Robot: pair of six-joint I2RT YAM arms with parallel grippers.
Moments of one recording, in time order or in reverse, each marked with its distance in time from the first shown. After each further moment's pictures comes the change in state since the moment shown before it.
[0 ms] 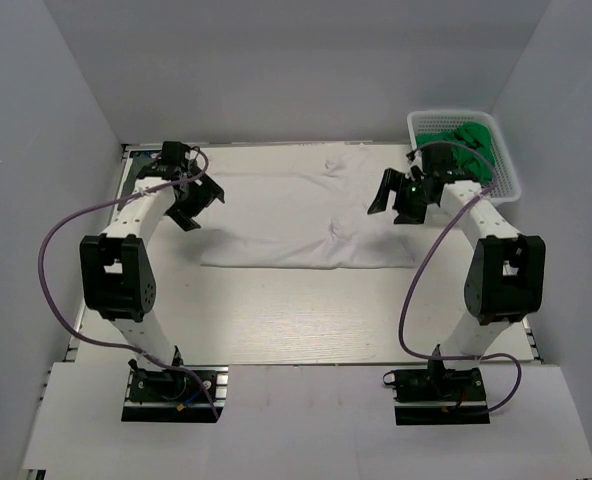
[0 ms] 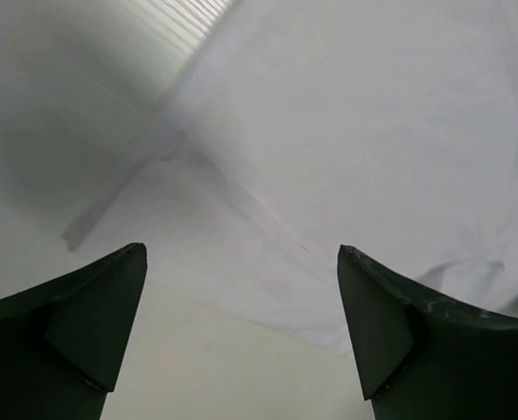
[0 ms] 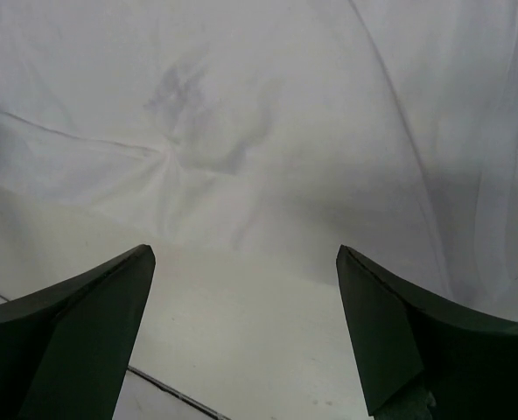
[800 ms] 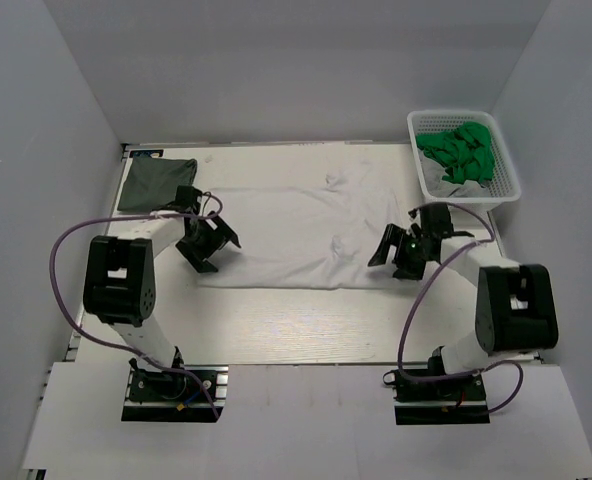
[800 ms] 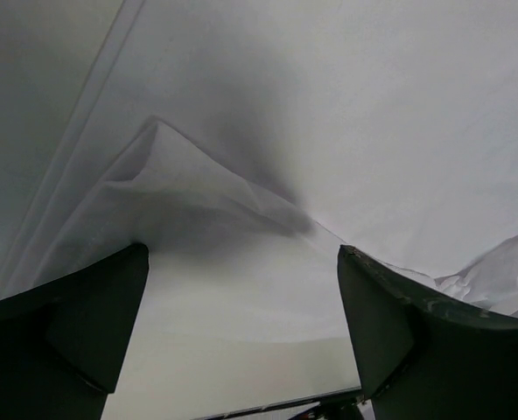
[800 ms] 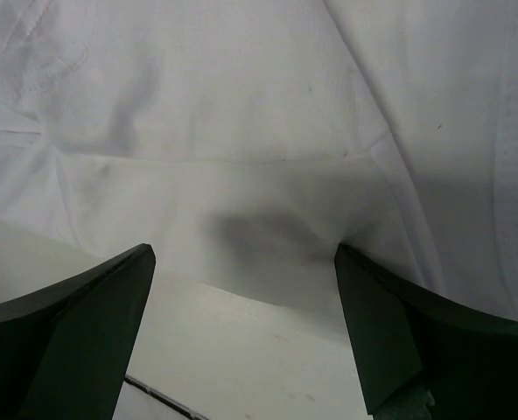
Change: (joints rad) left arm -0.034 -0.003 -0.387 0.235 0.211 0.024; right arm 0.000 -0.168 -0.576 0.304 0.008 0.072
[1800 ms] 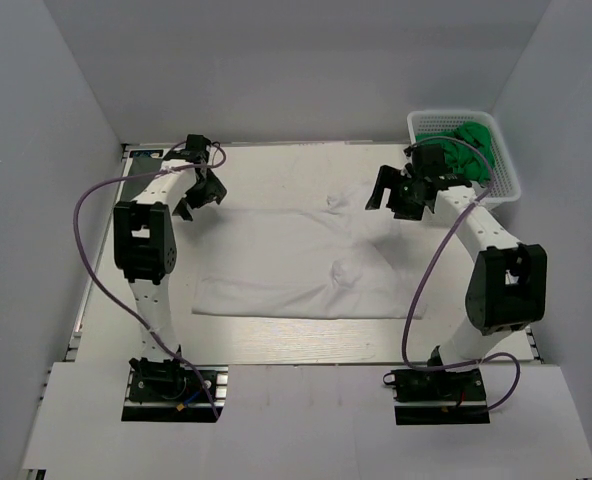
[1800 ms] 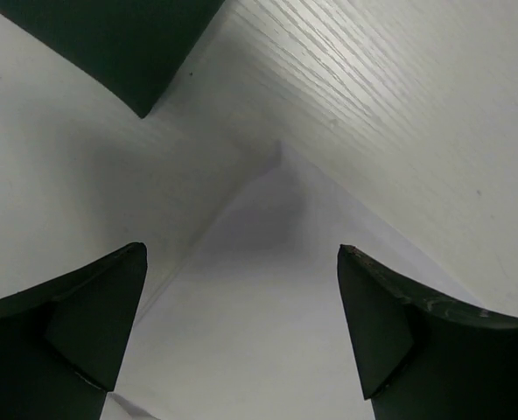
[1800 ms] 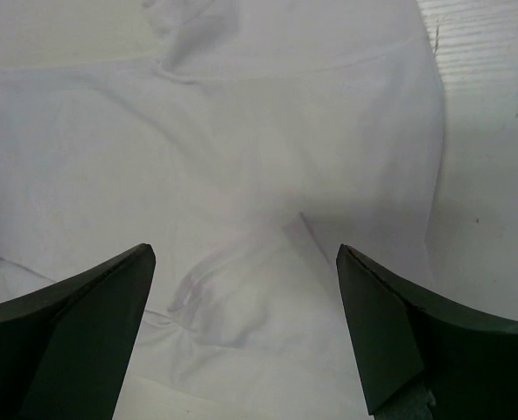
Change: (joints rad) left arm -0.002 0.315 0.635 -0.273 -0.463 0.112; right arm 0.077 0.053 0.465 -0.195 0.162 -0.007
